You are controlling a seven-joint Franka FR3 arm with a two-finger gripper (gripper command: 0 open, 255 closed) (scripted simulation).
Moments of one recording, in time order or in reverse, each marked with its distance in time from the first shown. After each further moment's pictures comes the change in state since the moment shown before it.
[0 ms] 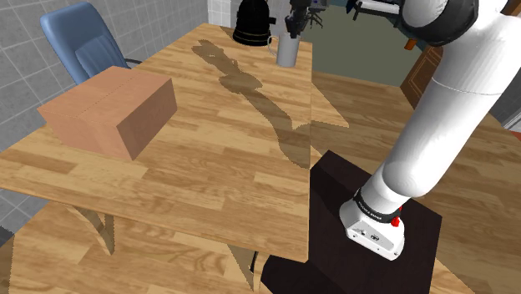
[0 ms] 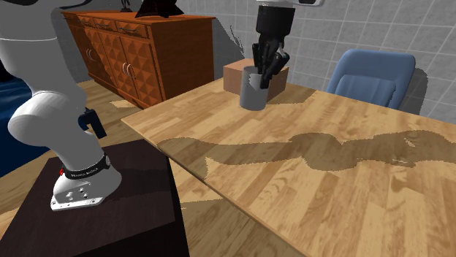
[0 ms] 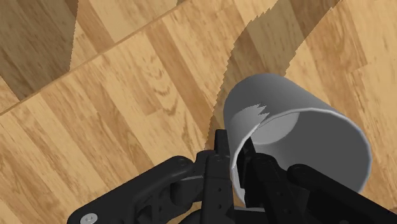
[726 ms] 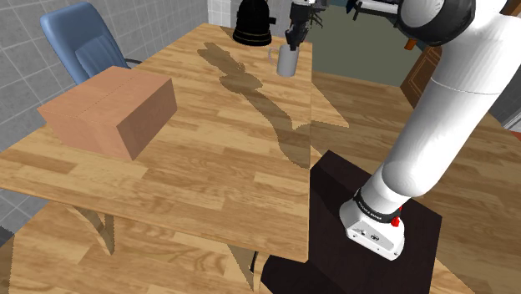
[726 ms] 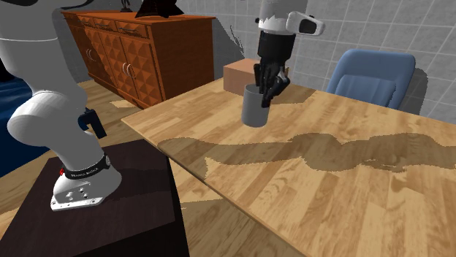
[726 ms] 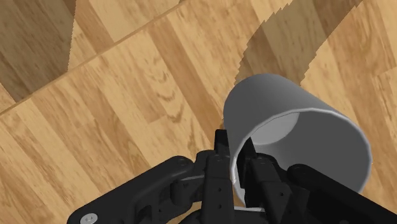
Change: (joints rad) arm -0.015 0.009 -0.010 -0.108 0.003 0.116 -0.028
